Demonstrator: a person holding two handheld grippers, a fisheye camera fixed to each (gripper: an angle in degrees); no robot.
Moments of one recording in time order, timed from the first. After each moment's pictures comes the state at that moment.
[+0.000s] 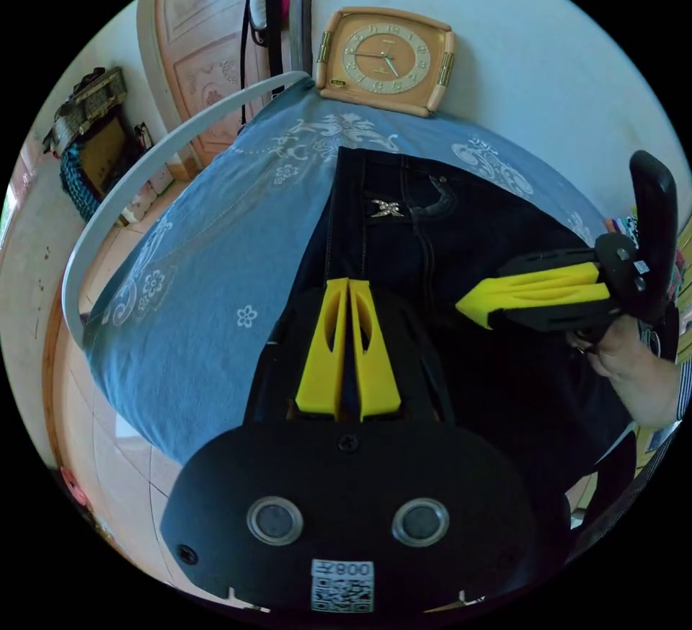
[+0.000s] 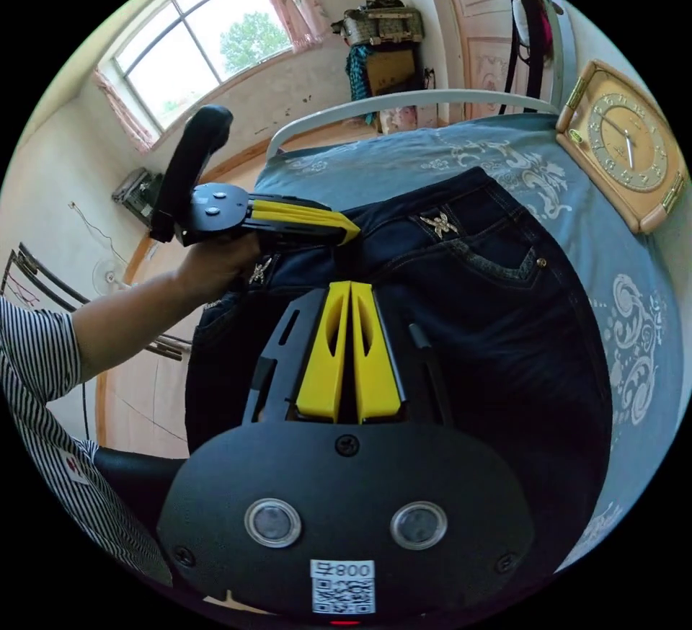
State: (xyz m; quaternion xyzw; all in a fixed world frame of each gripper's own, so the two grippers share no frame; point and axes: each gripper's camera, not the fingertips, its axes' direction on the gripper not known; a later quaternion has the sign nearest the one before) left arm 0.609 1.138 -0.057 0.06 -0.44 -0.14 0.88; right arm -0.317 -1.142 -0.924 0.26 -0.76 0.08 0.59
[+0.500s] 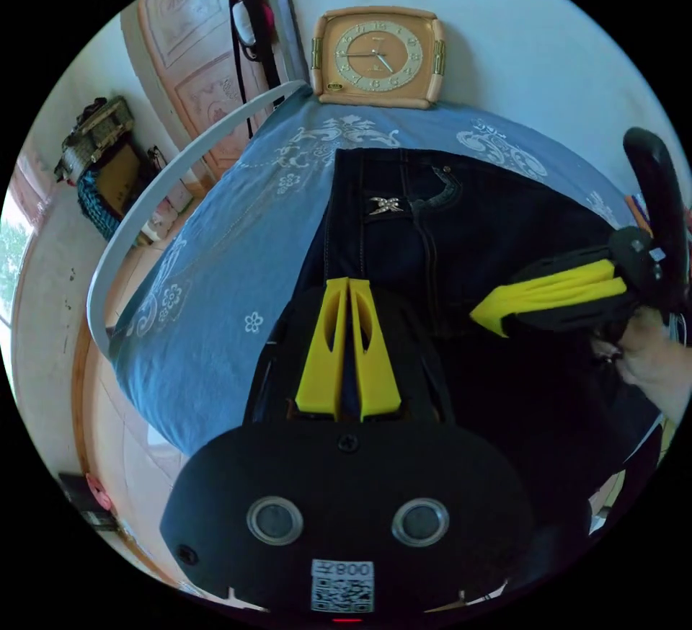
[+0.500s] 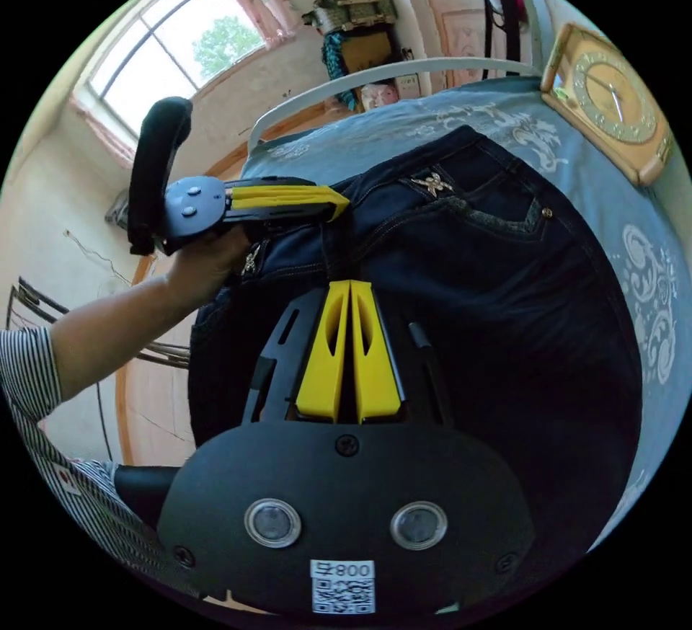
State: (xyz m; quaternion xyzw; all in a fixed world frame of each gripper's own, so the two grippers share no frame) left arm 0.655 1.148 -0.040 0.04 -0.50 -0.11 0.86; right arm -0.347 -1.056 -0.904 0.20 -0.79 0.09 0.57
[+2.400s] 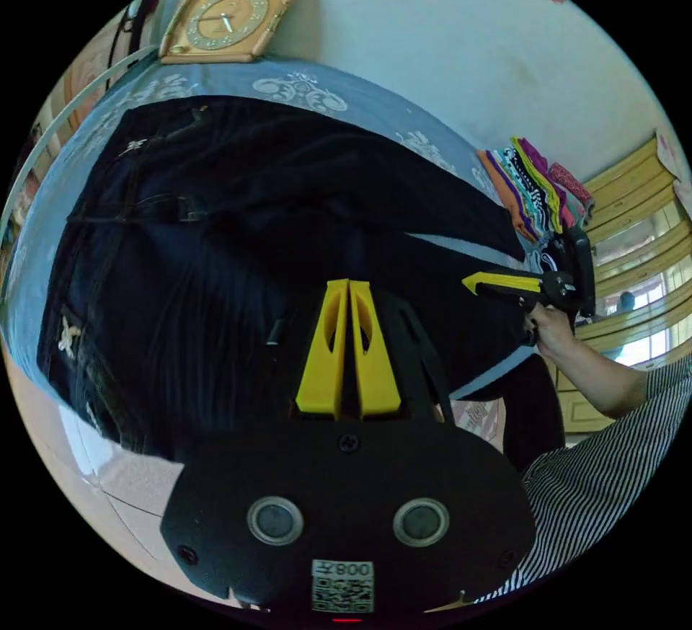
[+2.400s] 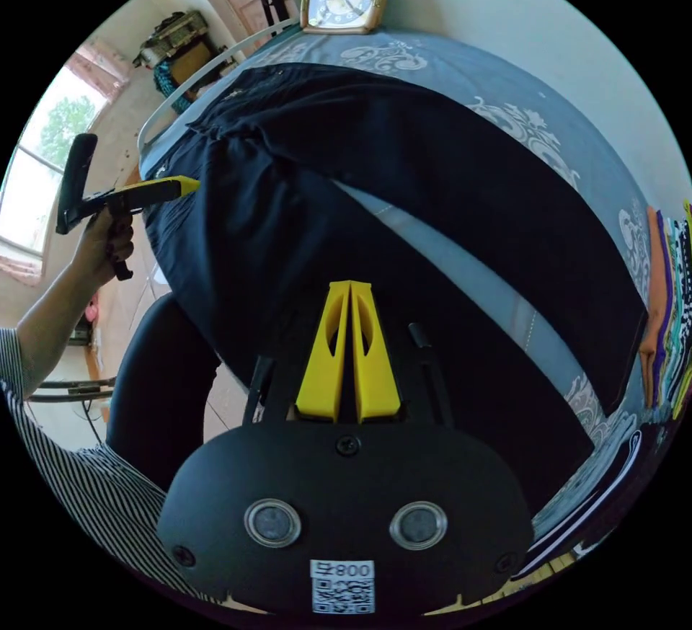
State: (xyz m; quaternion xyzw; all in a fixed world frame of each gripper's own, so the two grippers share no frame) left arm 0.863 1.088 0.020 -0.02 -0.23 -0.11 0.97; right arm -0.453 -0.332 -0.693 -0.06 -0.72 0.24 0.65
